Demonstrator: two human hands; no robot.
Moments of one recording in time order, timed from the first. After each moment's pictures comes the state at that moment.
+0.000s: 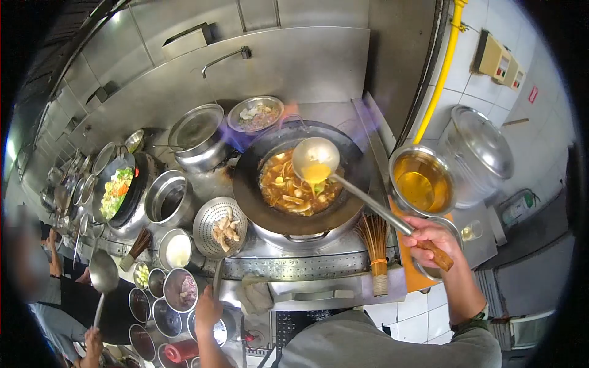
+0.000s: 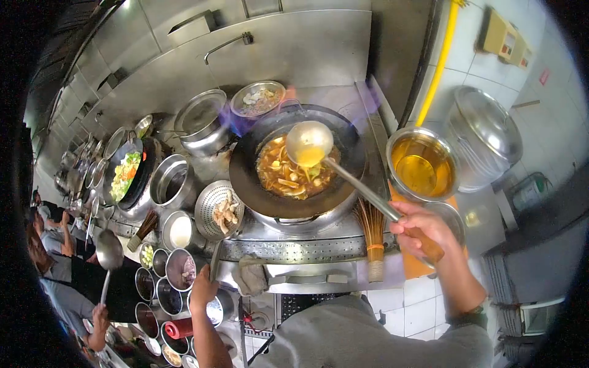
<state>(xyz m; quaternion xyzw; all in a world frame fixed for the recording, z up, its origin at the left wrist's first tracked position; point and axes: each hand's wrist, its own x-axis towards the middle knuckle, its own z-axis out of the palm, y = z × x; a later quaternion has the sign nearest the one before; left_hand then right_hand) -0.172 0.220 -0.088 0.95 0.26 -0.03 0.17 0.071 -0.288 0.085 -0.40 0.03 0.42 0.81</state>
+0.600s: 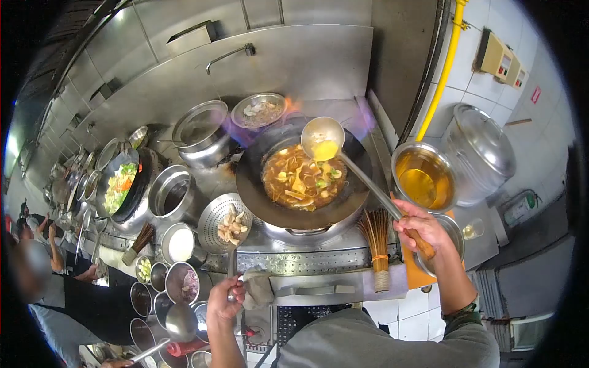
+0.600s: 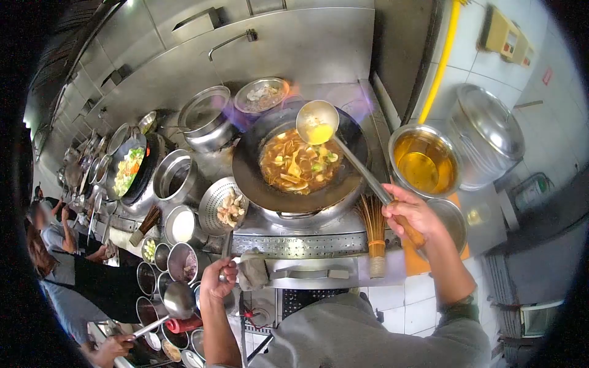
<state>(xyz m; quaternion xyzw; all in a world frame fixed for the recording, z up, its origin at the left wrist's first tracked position) -0.128 0.168 -0.048 0.24 0.38 -0.03 0.89 0.087 -0.267 0.067 -0.58 0.00 0.34 0.75</state>
